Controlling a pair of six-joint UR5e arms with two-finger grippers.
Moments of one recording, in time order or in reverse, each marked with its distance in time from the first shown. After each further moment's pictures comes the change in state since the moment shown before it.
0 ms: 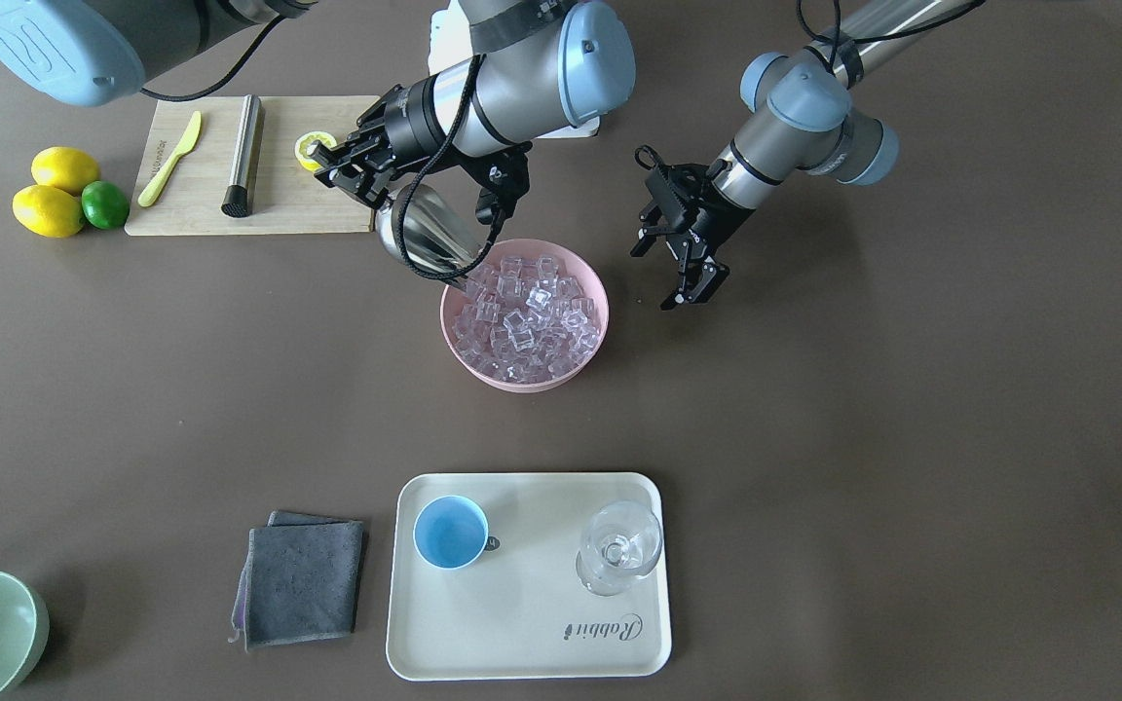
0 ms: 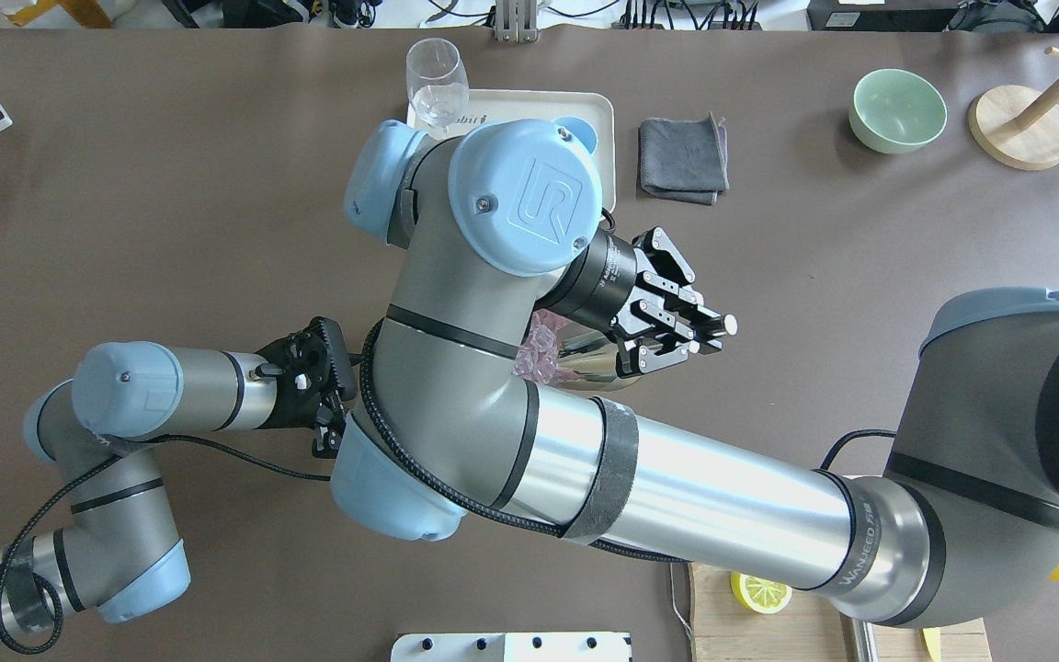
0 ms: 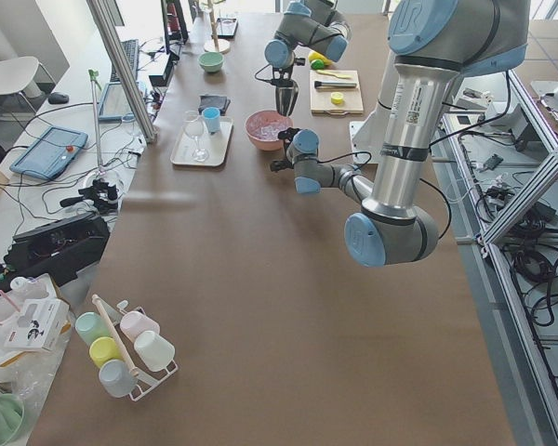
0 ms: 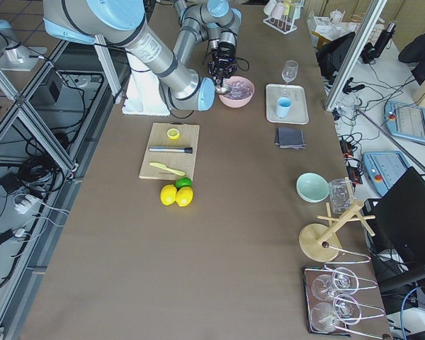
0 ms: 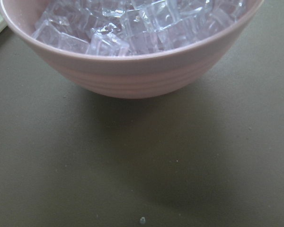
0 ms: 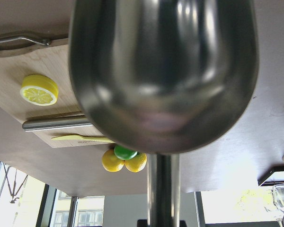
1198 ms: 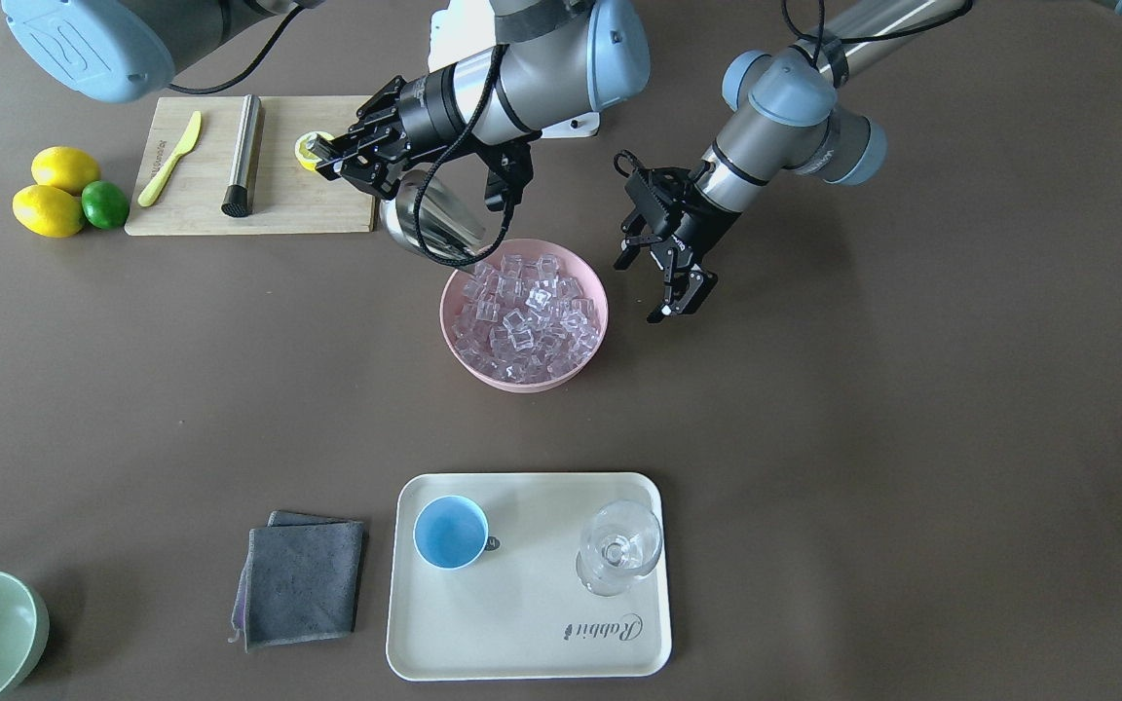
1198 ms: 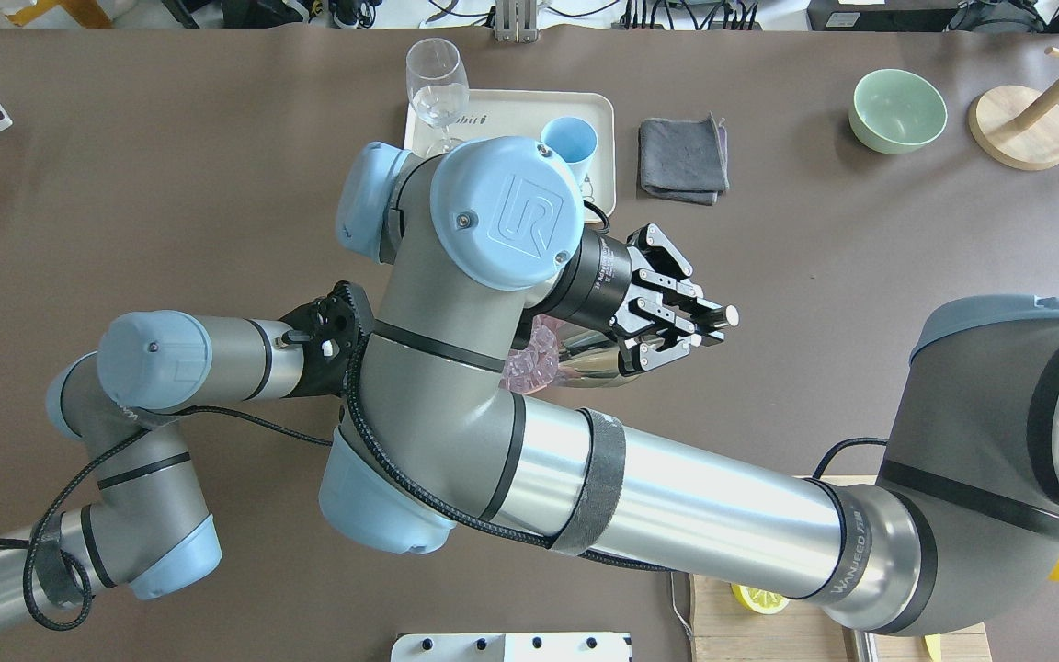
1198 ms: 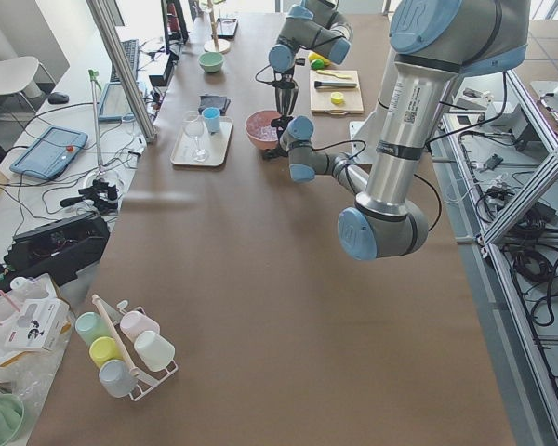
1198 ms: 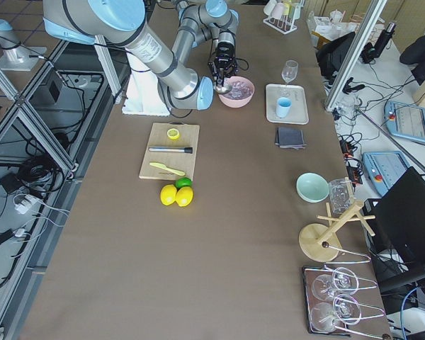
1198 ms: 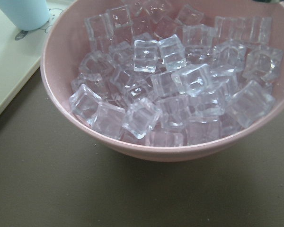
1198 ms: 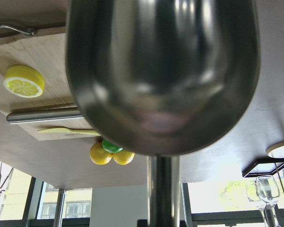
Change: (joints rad) left arm -0.029 -0.071 -0.013 0.077 0.033 0.004; right arm -0.017 0.008 -0.016 -0.013 -0.064 0.000
